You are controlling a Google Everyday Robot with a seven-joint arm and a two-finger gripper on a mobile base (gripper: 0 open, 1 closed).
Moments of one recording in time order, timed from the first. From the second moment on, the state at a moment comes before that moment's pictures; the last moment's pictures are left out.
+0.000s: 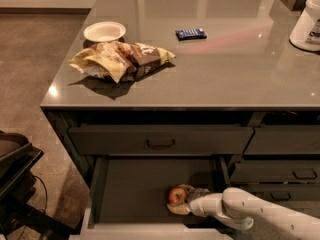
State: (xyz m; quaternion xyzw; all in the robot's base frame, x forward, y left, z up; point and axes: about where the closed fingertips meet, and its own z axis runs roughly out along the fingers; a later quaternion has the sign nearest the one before) arm 0.487 -0.080 0.362 -0.40 0.78 0.26 0.39
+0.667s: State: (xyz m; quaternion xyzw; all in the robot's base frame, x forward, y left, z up) arm 0.456 -0.074 0.384 -0.44 0.79 0.30 0.31
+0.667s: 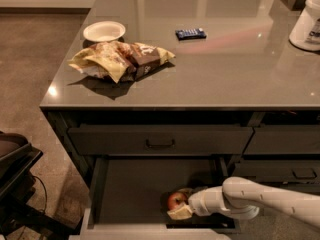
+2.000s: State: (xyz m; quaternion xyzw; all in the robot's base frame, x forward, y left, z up) arm 0.414 -0.127 0.522 -0.45 0.82 0.24 0.27
